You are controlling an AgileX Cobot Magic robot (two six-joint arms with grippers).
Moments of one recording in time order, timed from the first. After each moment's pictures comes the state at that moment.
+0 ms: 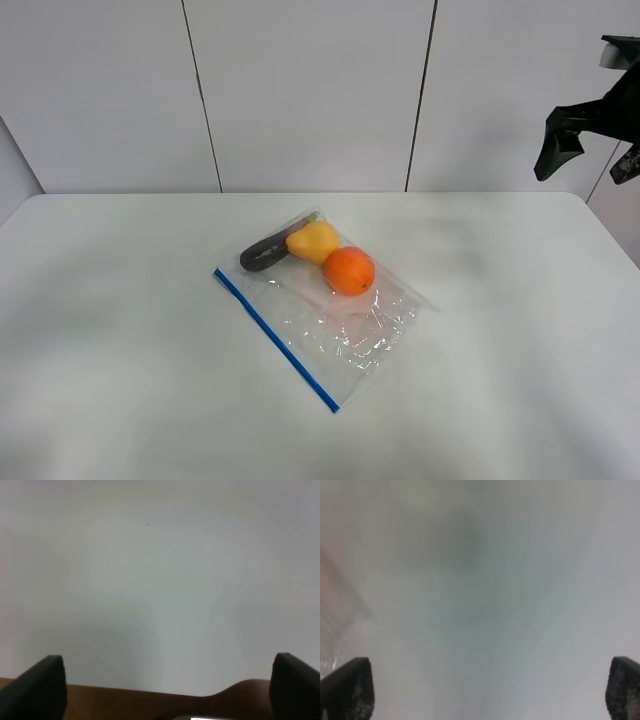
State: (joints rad) left arm 0.15 0.57 -0.60 -0.07 1.09 0.05; right arm -0.14 1.73 -1.61 0.12 1.22 -0.15
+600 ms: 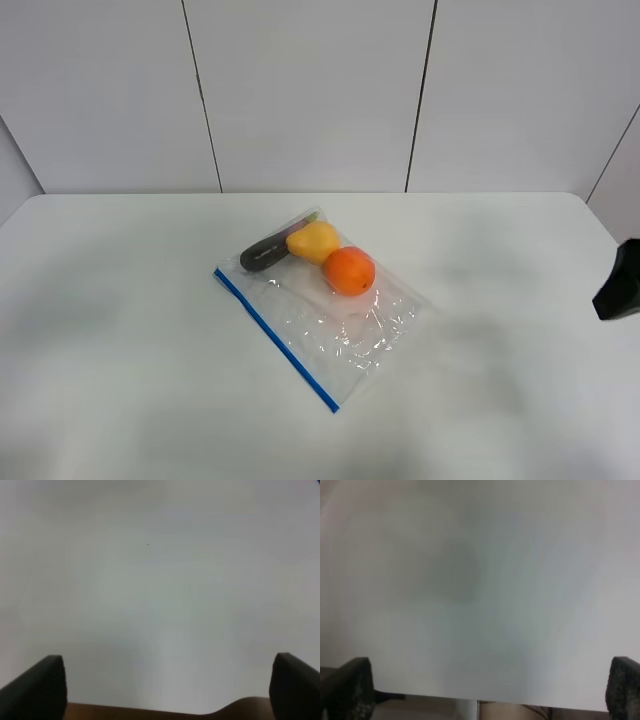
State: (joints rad) left arm 0.15 0.57 -0.60 -0.07 1.04 0.05; right arm -0.14 1.05 -0.88 0.11 1.18 -0.15
